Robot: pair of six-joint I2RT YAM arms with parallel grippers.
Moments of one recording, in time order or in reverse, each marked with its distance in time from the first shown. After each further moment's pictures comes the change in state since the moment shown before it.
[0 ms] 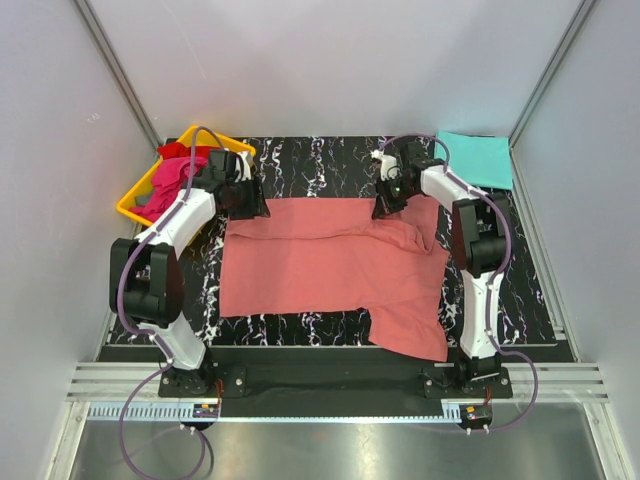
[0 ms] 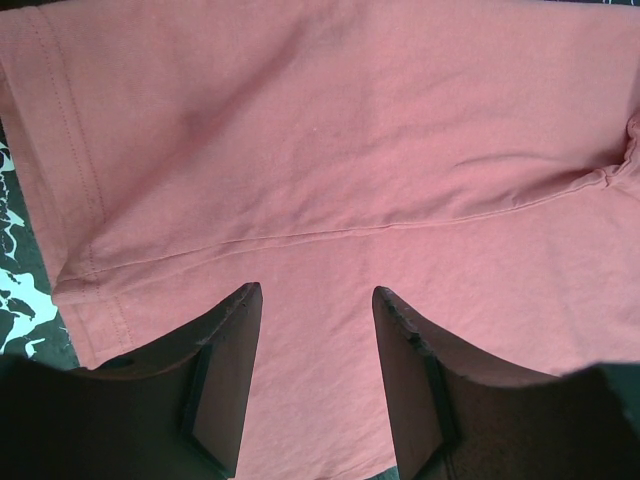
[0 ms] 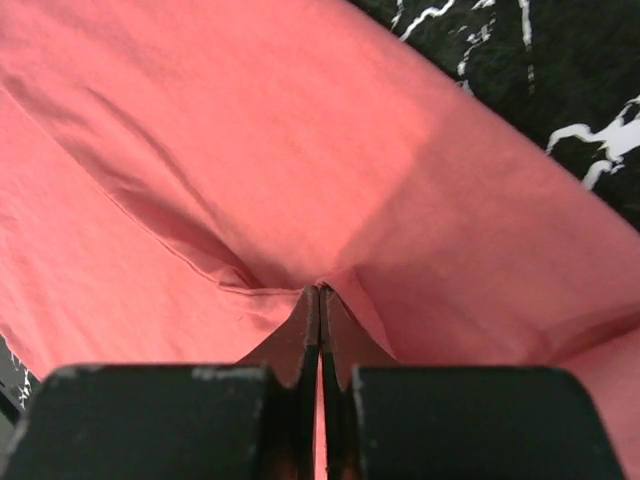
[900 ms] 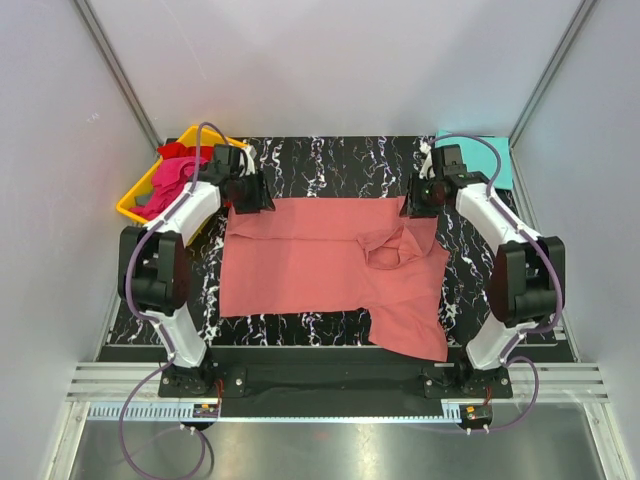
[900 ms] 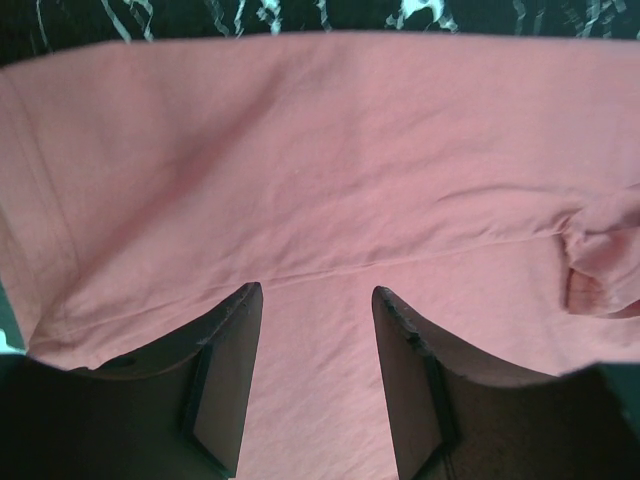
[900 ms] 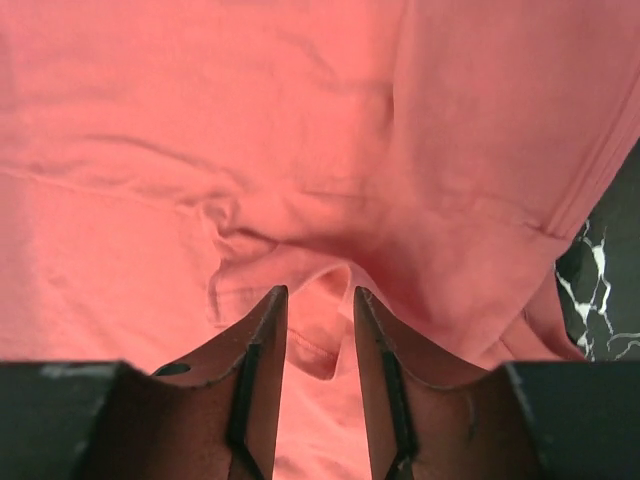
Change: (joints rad) left arm 0.000 0.094 0.068 0.033 0.034 -0.018; right arm -0.040 -0.489 -0.370 0.033 0.320 0.377
